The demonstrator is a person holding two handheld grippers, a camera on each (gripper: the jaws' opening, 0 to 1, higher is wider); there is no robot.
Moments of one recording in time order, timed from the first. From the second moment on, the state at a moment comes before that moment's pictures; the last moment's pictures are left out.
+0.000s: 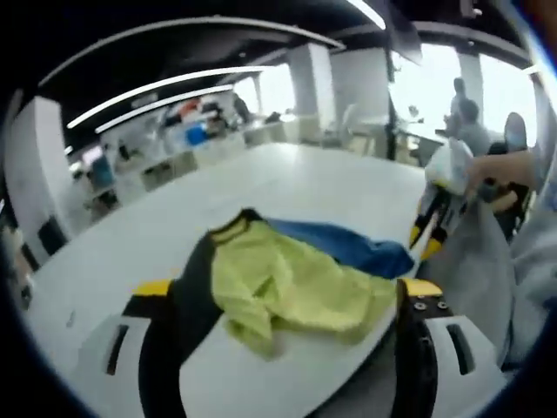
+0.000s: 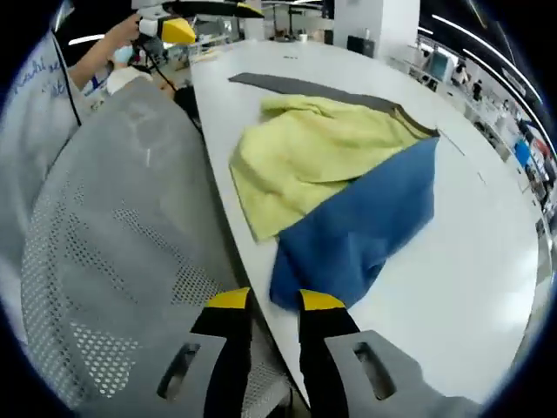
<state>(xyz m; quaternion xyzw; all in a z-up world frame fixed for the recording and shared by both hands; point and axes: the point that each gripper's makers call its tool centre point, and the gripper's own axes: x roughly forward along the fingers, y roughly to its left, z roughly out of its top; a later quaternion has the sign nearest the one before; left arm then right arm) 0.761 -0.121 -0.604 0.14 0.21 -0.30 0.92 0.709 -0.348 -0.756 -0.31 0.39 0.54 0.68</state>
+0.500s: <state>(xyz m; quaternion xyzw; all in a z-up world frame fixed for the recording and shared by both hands) 0.749 -0.122 -0.604 0.12 0.22 -0.30 0.92 0.711 -0.350 -0.772 -0.35 0.38 0.55 0.65</state>
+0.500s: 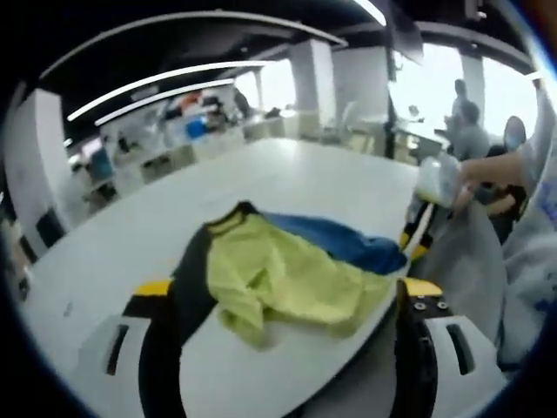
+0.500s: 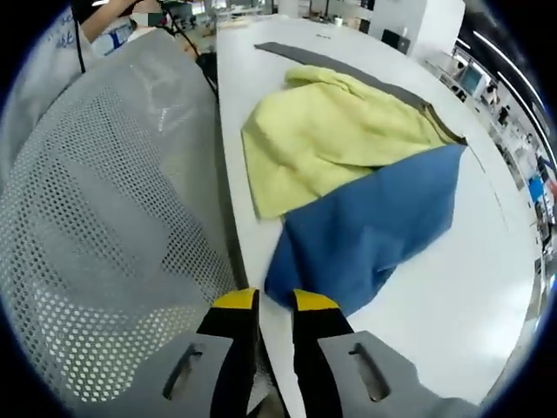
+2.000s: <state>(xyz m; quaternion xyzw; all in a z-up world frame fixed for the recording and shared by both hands) 0.727 -0.203 -0.612 0.18 0.20 -0.39 0.88 0.755 -0.326 -0.634 -0.26 0.22 0.49 0.80</state>
